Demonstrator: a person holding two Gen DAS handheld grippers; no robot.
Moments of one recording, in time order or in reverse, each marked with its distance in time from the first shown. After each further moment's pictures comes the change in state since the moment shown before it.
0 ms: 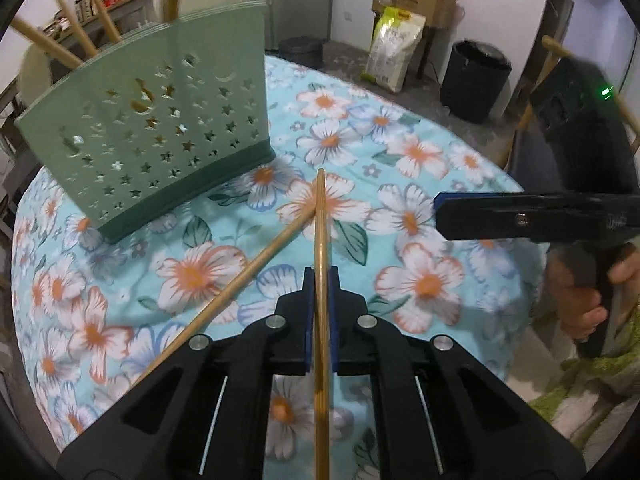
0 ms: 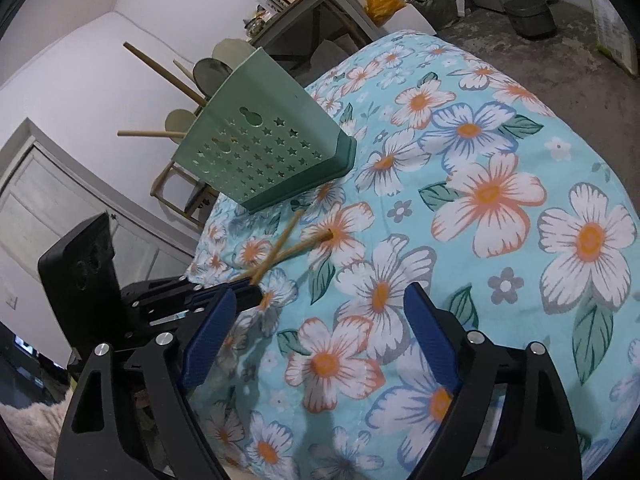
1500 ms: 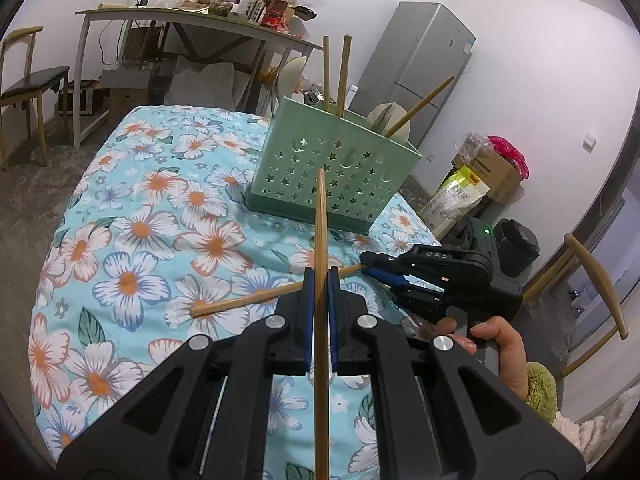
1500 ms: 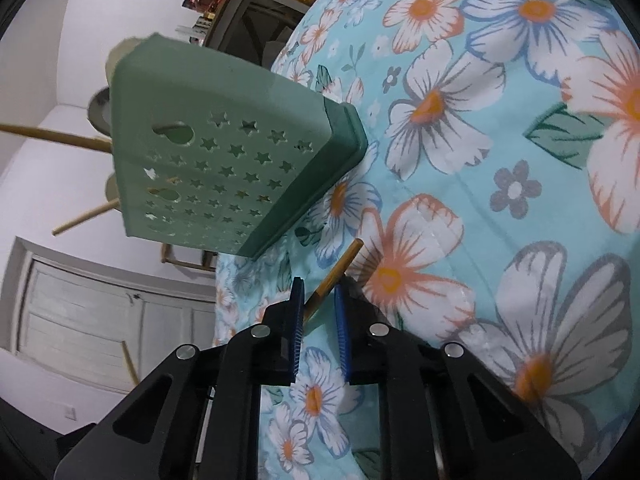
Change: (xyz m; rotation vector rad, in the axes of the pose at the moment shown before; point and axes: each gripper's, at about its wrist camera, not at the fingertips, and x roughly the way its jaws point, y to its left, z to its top) left arm -0.108 0.063 -0.088 -0.548 -0.405 0.050; right arm 0.111 0.007 0.018 0.382 -0.009 0.093
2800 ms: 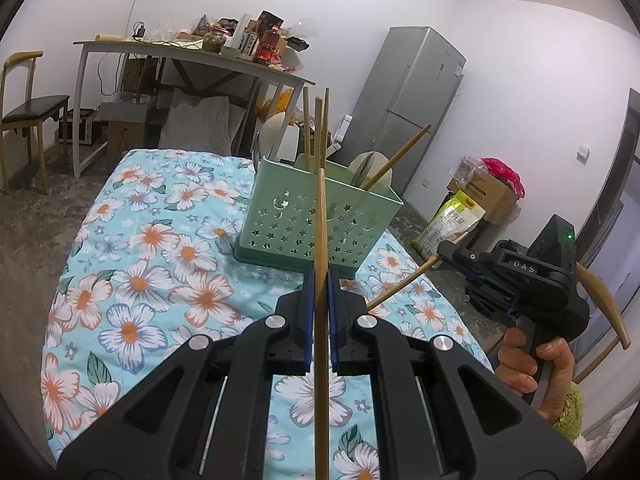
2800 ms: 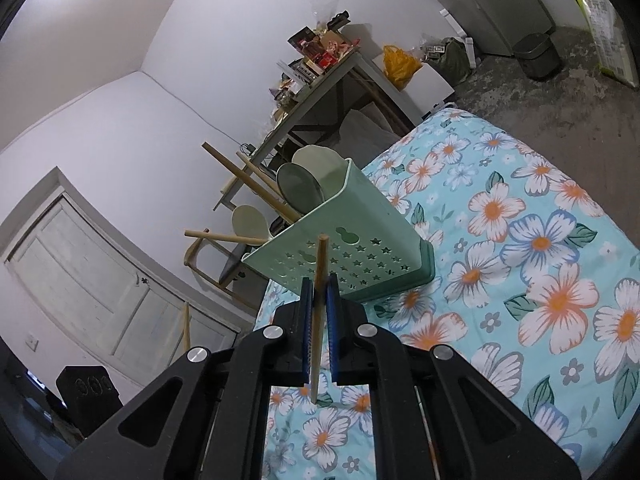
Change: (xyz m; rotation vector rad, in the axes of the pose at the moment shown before) left arm -0.017 -0.017 0.029 0.026 -0.114 -0.008; right arm -0.118 0.068 0.001 -0.371 -0.236 0.066
